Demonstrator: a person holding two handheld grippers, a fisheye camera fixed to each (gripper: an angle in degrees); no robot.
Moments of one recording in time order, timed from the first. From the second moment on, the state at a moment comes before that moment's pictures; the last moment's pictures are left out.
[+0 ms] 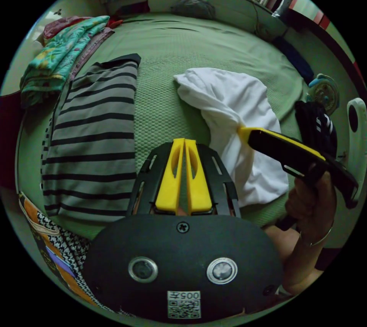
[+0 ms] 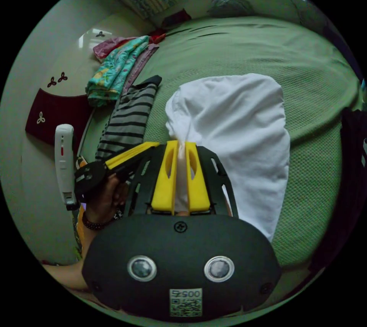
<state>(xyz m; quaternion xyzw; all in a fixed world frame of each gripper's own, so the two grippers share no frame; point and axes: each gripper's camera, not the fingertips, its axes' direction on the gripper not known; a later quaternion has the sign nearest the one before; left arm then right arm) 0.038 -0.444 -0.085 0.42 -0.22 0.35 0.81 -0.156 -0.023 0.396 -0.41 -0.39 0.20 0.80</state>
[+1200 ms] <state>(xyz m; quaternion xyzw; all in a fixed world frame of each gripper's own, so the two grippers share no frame) 0.067 -0.501 -0.074 0.34 -0.19 0.43 0.82 -0.081 0.026 0.425 -0.41 -0.37 0.23 0.80</state>
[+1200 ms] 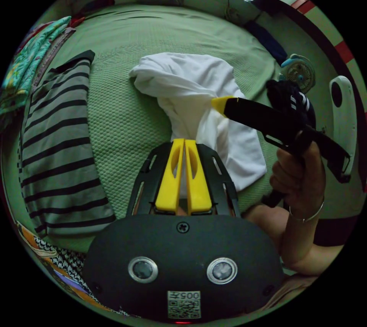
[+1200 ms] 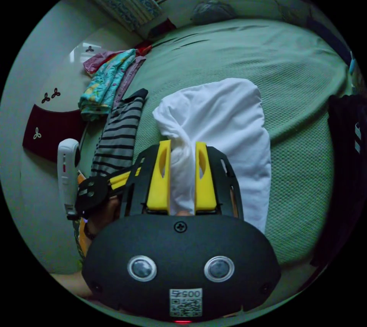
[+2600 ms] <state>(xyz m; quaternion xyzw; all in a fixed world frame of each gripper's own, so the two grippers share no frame) 0.059 -0.536 -0.090 0.28 -0.15 0.49 0.81 -0.056 0.054 0.442 -0.44 -0.41 0.21 0.77</state>
